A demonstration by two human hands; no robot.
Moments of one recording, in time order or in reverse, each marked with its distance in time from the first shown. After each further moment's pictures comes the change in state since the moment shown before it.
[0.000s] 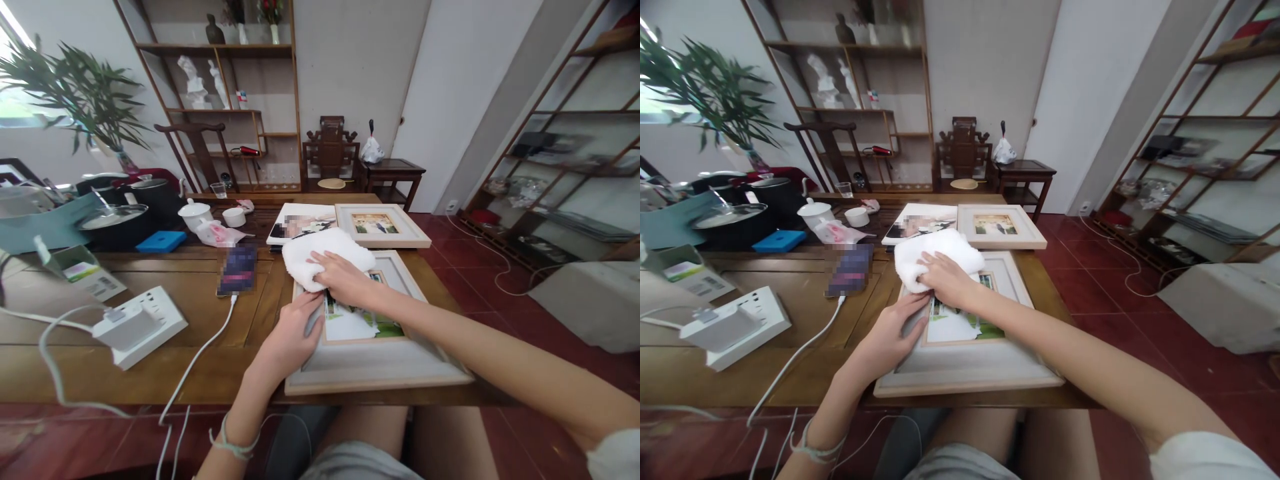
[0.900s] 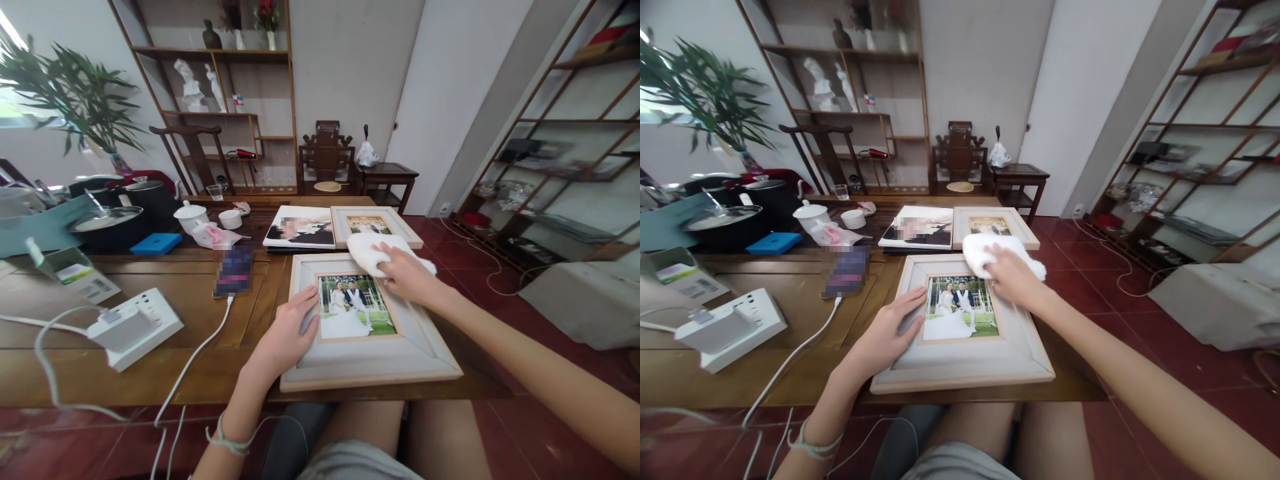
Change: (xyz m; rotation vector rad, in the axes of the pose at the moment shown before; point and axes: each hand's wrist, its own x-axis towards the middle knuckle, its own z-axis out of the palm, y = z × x) left_hand -0.002 -0.002 0.000 -0.016 -0.013 -0.031; right_hand -0.100 0.046 -0.019 -0.158 -0.068 0.438
